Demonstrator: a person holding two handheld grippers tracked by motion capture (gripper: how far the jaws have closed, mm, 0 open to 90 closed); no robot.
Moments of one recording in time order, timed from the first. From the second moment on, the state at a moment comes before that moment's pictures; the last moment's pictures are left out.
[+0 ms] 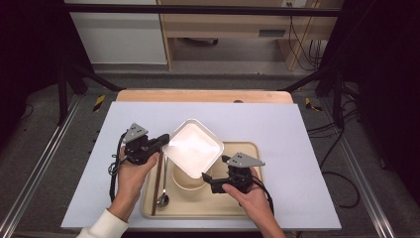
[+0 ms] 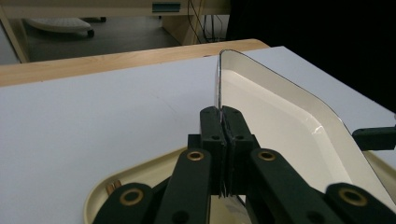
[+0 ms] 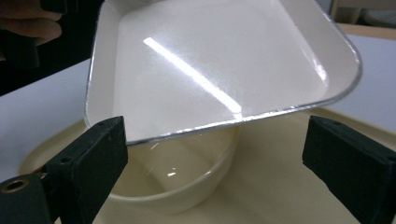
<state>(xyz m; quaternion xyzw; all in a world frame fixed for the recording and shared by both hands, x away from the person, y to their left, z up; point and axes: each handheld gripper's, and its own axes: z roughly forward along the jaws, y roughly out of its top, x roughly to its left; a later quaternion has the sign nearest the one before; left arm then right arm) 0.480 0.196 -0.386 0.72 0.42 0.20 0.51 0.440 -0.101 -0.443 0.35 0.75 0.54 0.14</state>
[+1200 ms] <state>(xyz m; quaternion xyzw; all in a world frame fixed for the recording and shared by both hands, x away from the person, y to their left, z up) 0.469 0.185 -0.389 0.71 0.41 0.19 0.54 0.449 -0.115 -0.426 0.40 0.70 0.58 0.09</state>
